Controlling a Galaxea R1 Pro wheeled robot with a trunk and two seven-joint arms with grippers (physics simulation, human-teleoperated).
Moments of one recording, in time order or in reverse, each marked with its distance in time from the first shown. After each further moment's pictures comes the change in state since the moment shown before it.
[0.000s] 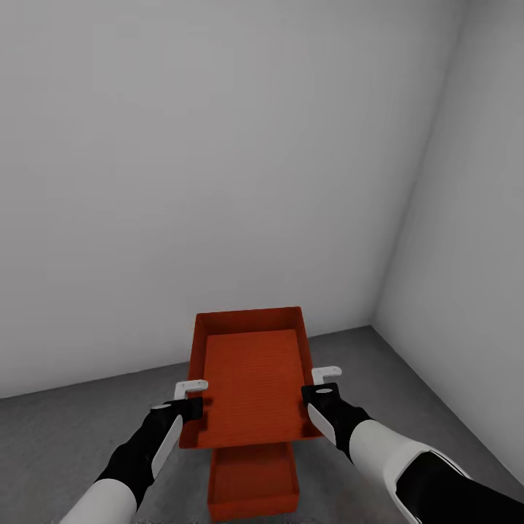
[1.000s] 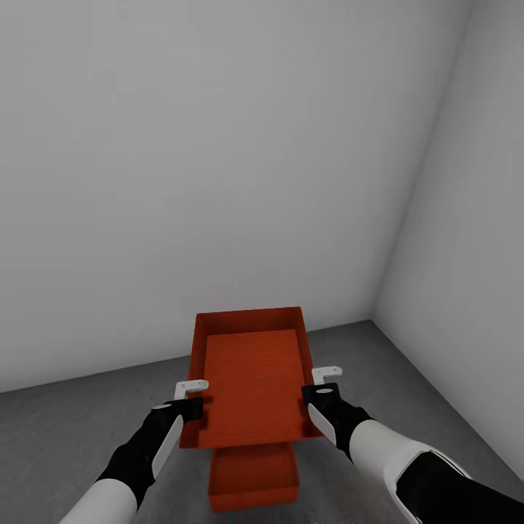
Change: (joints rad) left arm 0.000 -0.002 0.000 0.000 -0.001 0.000 0.002; right arm 0.000 -0.002 0.000 0.000 0.000 0.000 0.002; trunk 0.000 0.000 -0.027
